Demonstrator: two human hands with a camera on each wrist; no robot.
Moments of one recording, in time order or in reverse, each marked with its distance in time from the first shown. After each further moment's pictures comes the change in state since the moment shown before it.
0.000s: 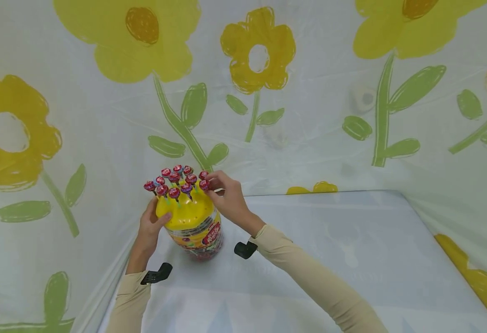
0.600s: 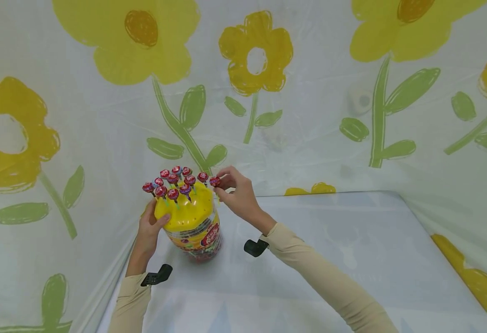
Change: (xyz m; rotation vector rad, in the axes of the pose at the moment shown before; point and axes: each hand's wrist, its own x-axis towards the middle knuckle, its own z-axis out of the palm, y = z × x) left_hand 0.000 -0.003 0.003 0.004 0.052 -0.003; right_hand -0.003 0.000 -0.027 0.063 0.005 -0.017
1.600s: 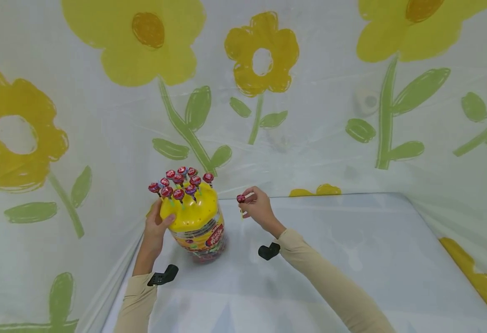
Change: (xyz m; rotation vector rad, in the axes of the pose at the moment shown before) left_hand 0.001 -0.003 0.001 -0.031 0.014 0.005; right_hand -0.033 0.115 -0.009 0.138 0.028 0.572
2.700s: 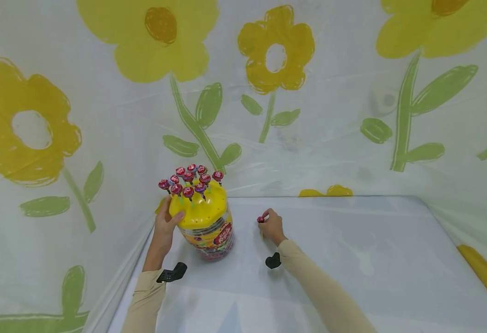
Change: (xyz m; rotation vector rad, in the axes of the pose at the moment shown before) left_hand -0.002 -0.001 0.001 -0.010 0.024 -0.026; right_hand 0.003 0.114 0.003 -0.465 0.175 0.201
